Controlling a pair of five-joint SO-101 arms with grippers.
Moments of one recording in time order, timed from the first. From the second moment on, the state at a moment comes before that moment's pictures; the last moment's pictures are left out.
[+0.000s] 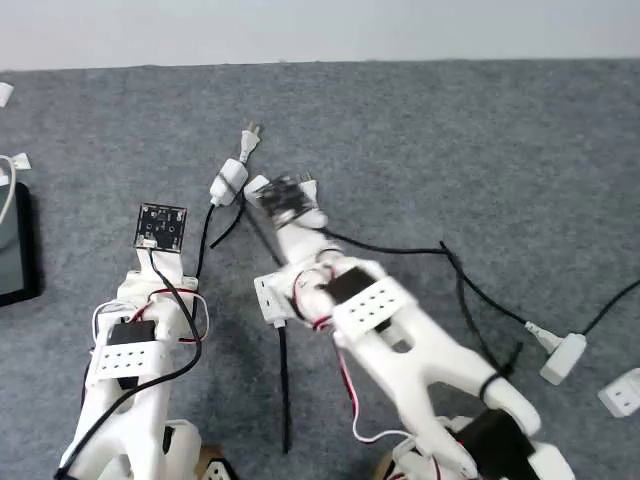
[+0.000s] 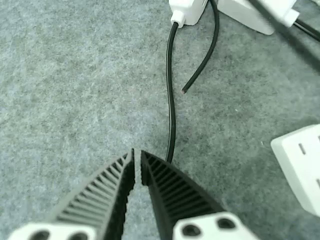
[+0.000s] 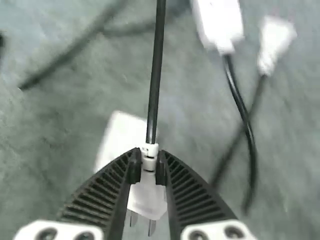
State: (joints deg) left arm -10.1 -38.5 74.9 29.1 -8.2; right arm -35.1 -15.2 42.1 41.4 -2.2
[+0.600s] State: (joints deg) left arm -10.1 -38.5 74.9 29.1 -8.2; right arm -13.9 -19.5 50.5 46.9 -2.5
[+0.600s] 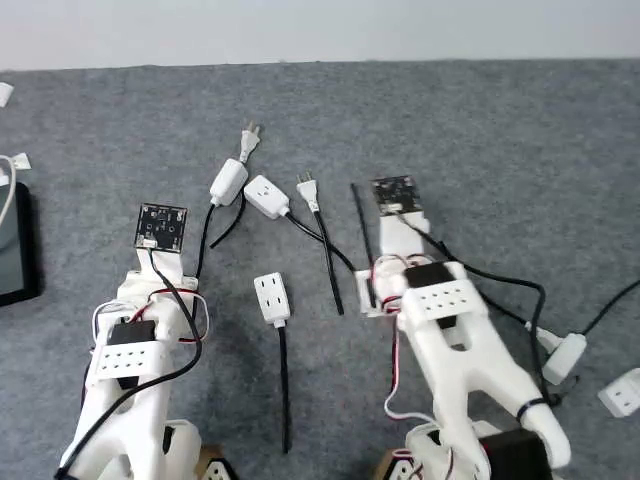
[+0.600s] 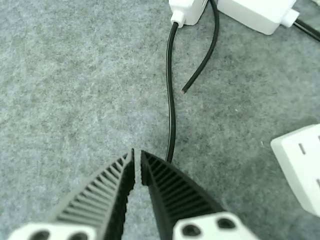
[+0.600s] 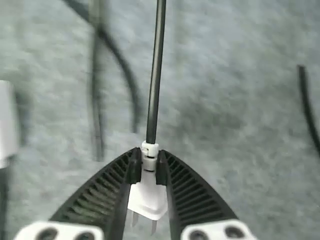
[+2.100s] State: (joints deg) left arm -10.5 -38.5 74.9 29.1 -8.2; right arm -12.0 -2.6 38.7 53.8 2.9
